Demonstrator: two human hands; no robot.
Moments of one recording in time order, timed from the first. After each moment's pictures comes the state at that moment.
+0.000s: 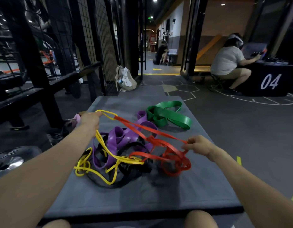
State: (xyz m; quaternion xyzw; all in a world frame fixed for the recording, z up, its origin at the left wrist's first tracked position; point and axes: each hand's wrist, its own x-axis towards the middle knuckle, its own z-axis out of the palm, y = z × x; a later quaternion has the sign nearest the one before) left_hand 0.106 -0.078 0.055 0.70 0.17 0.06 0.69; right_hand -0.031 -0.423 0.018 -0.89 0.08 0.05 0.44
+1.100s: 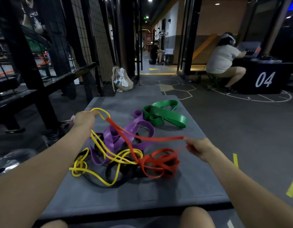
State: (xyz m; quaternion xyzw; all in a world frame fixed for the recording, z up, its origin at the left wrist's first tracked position) left_hand 0.094 -0.076 0.064 0.77 0.13 0.09 0.62; right_hand -0.027 -0.430 -0.003 -0.64 0.29 -0.07 0.70
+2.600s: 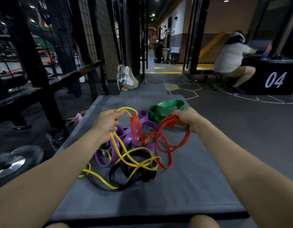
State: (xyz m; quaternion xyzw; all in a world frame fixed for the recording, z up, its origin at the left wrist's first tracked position) left_hand 0.064 -0.122 0.066 0.69 -0.05 -0.01 0.72; right_hand 0.040 -0.378 0.080 -0.81 0.19 -0.05 0.55
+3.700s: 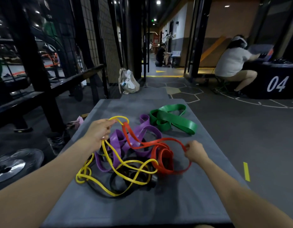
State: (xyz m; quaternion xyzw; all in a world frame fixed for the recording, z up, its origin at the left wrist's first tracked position) left_hand 0.070 -0.096 0.058 0.70 0.01 -0.01 0.72; right_hand 0.024 -0.408 -0.021 -0.96 0.16 -0.03 0.24
